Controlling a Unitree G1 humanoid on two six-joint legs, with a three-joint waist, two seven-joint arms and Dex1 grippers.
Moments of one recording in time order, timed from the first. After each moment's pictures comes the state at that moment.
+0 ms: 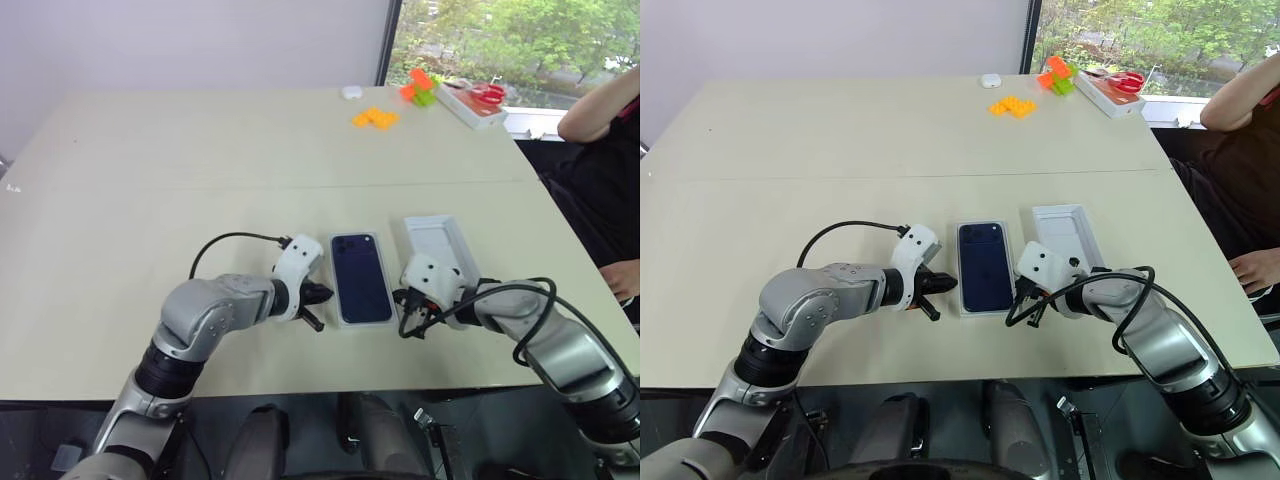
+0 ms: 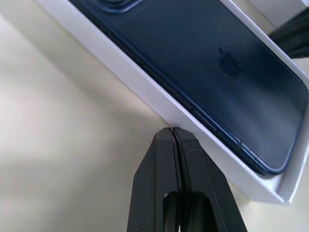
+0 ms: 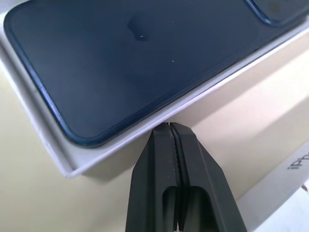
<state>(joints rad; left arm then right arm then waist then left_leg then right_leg) -0.48 0.34 -0.26 -0.36 -0.64 1.29 -0.28 -0.25 -0.81 0.23 -0.49 0.15 0.83 0.79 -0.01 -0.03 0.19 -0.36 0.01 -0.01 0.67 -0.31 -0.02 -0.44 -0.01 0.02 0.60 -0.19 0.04</state>
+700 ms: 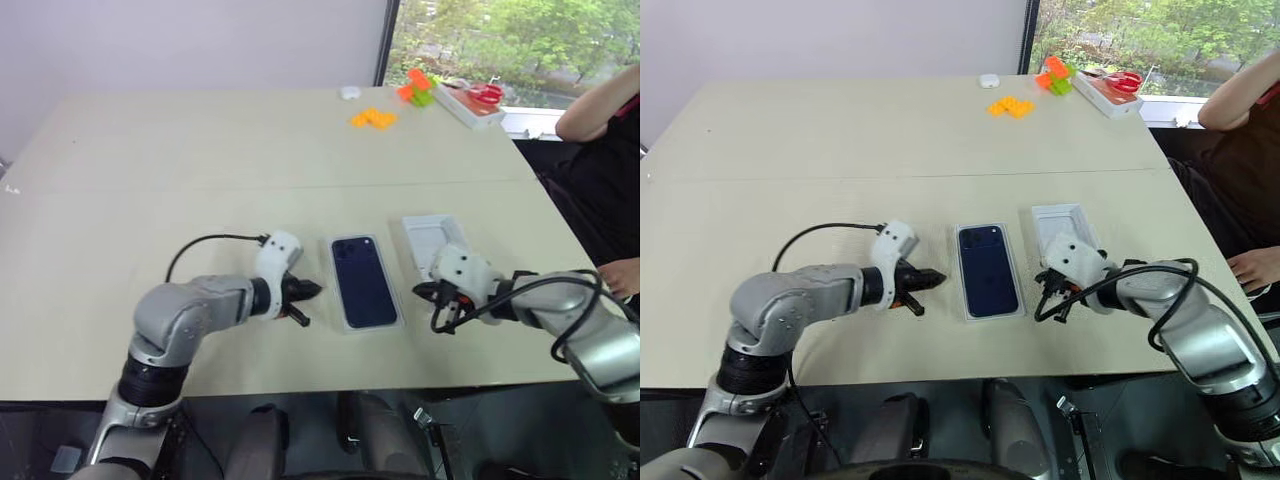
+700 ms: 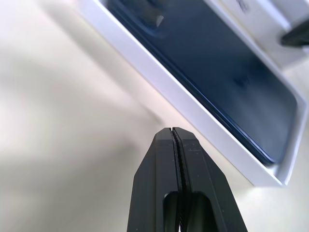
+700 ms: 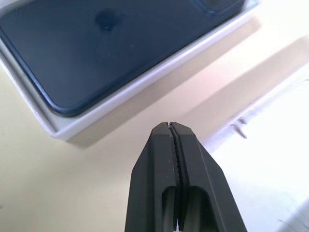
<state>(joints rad) -0.43 0.37 -0.03 -0.41 -0.68 1.33 -0.33 -0.21 -0.92 0.03 -0.51 0.25 0.82 0.88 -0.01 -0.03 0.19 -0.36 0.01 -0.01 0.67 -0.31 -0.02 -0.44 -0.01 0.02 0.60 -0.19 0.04</state>
